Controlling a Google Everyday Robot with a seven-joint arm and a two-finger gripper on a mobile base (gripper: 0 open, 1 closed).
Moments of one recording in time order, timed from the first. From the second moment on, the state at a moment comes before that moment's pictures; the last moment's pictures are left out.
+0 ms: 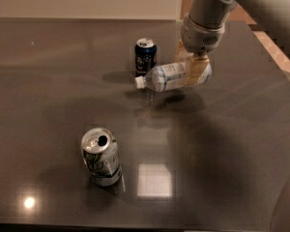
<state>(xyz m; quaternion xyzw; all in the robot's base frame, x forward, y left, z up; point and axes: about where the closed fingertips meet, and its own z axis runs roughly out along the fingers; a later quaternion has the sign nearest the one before) 0.598 -0.117 0.895 -0.79 0.60 0.00 0.10</state>
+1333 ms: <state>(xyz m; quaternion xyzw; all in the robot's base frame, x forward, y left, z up) 0.639 -0.109 0.855 -0.78 0.61 0.01 0.09</state>
